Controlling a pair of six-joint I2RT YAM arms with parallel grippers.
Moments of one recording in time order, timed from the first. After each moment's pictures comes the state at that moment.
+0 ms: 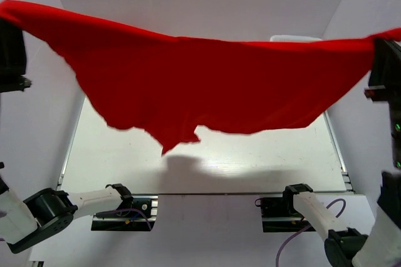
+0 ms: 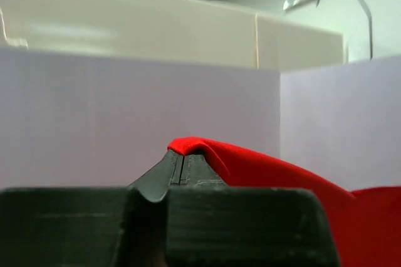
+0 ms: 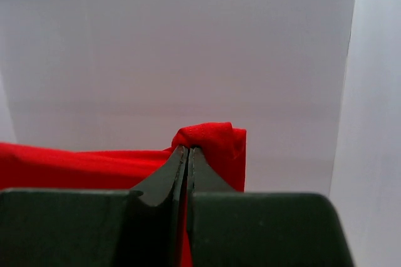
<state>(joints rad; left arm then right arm) -0.79 1.10 2.36 -0.42 -0.19 0.21 0.15 0.87 1.93 -0.46 -0.02 0.06</state>
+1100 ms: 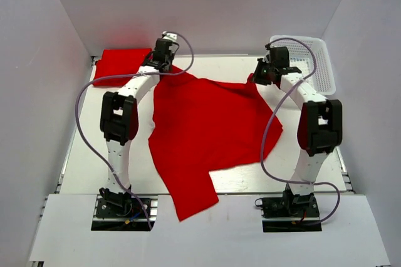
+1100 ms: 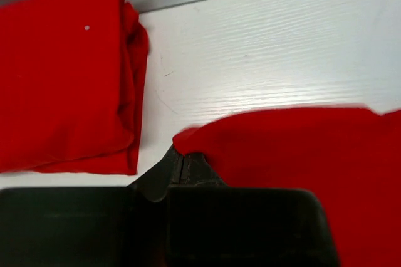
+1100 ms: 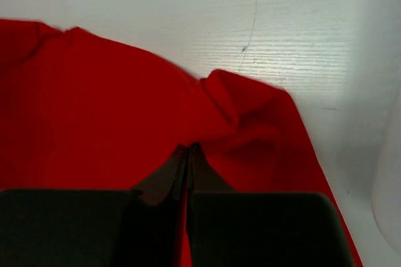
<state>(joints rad) -0.33 2.15 1.85 -0.27 -0.36 0.08 0.16 1.88 1.48 -0.32 -0.22 0.33</state>
